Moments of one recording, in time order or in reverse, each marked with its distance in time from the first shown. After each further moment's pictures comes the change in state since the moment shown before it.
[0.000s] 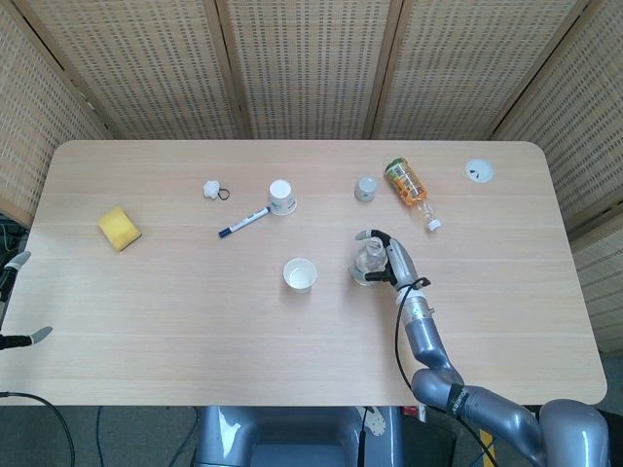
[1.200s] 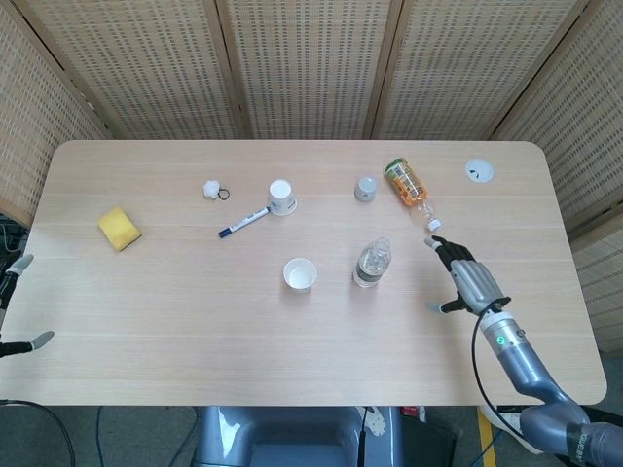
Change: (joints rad) left arm 0.035 -0.003 0.024 0.004 0.110 0.087 -0.027; right arm -0.187 0.560 -0.246 -0.375 -0.248 0.112 -0.268
